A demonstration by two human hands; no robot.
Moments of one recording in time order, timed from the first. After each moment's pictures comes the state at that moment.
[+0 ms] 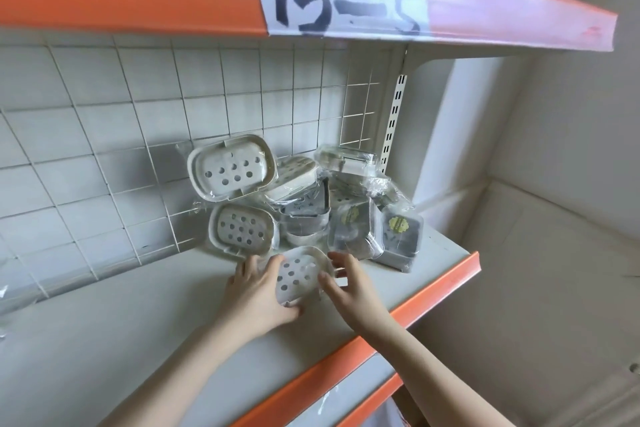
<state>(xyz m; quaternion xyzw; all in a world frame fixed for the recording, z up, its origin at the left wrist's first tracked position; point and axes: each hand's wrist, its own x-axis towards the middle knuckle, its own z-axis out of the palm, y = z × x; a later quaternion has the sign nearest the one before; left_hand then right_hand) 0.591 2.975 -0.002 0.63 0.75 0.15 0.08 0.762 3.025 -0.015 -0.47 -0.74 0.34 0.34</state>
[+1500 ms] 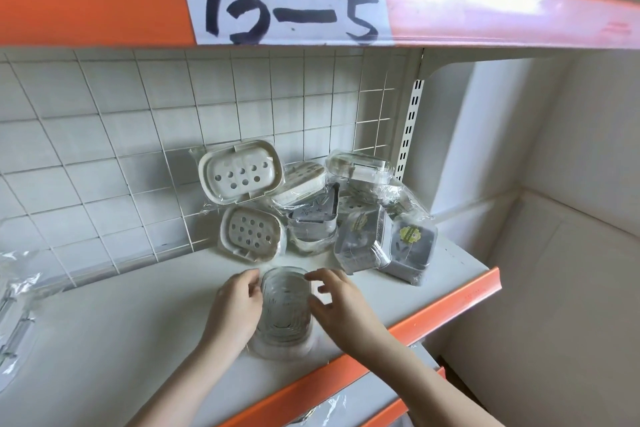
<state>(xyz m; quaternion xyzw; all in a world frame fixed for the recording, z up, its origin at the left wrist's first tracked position) 0.594 2.958 -0.003 0.45 0.78 0.41 0.14 0.760 3.016 -0.003 -0.38 -0.83 0.30 0.28</state>
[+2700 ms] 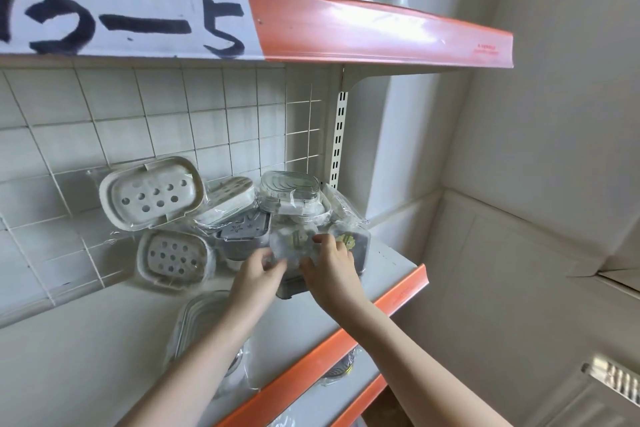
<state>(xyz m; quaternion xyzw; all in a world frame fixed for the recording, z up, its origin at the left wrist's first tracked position) 0.689 3.033 0.040 0.46 0.66 0.50 0.32 0.807 3.063 0.042 -0.57 -0.74 0.20 0.29</state>
